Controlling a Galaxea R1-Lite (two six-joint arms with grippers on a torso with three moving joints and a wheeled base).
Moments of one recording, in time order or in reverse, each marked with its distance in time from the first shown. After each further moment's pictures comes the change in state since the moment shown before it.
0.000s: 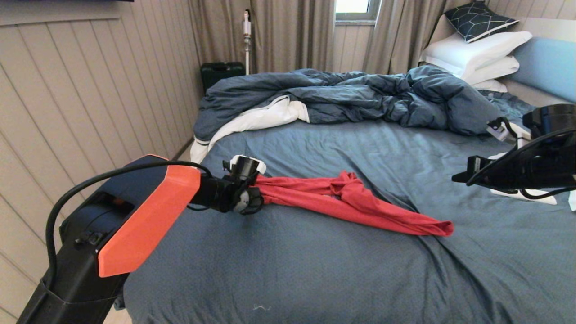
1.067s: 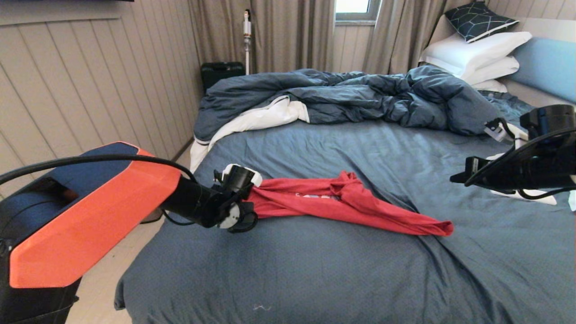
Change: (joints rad) left arm -0.050 -0.231 0.391 -0.050 0.013 -0.023; right arm 0.000 0.005 0.000 0.000 -0.001 0.000
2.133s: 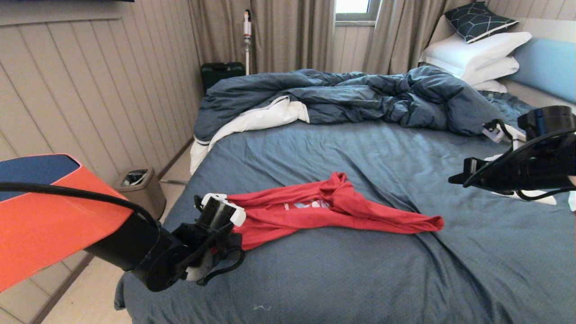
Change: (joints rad) left arm -0.084 -0.244 0.539 -0.318 0.000 0.014; right arm 0.007 0.003 0.004 0.000 0.000 -0.001
